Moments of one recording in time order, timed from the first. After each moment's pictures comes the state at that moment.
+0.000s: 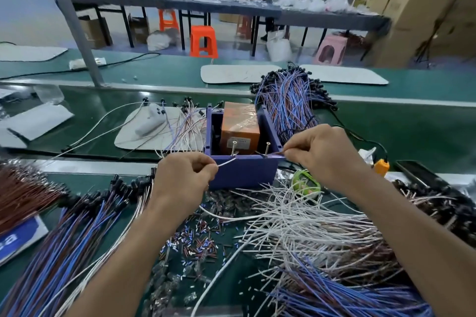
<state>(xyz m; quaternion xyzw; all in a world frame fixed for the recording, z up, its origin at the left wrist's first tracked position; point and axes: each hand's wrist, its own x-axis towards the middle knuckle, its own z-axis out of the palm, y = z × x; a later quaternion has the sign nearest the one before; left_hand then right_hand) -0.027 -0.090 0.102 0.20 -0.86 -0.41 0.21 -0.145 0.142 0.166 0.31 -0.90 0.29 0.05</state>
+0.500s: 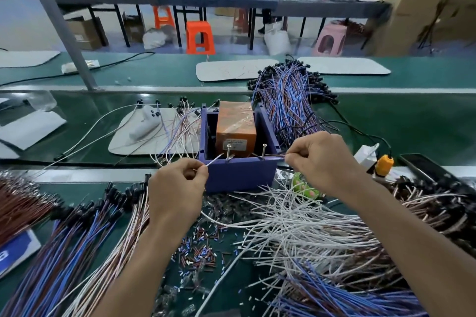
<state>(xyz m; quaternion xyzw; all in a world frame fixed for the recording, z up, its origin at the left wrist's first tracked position) -0.041 -0.085 0.078 0.26 -0.84 -0.35 0.31 -0.164 0.145 0.141 0.27 -0.92 0.27 0.04</state>
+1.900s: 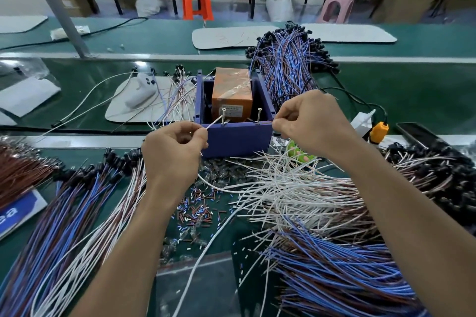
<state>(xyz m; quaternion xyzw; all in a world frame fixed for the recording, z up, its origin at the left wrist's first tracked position) -0.029 -0.070 0.089 0.26 -0.77 -0.50 0.30 -0.150 0.139 0.152 0.27 -0.91 0.30 0.02</state>
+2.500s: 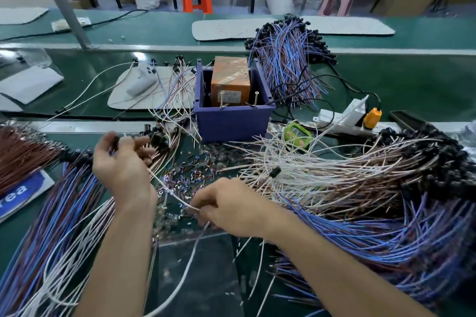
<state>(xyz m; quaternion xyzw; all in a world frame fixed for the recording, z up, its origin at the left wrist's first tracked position) 0.026 -0.096 0.066 0.40 -0.45 -0.67 0.43 -0.015 0.087 0.067 0.39 -0.81 0.31 -0.31</state>
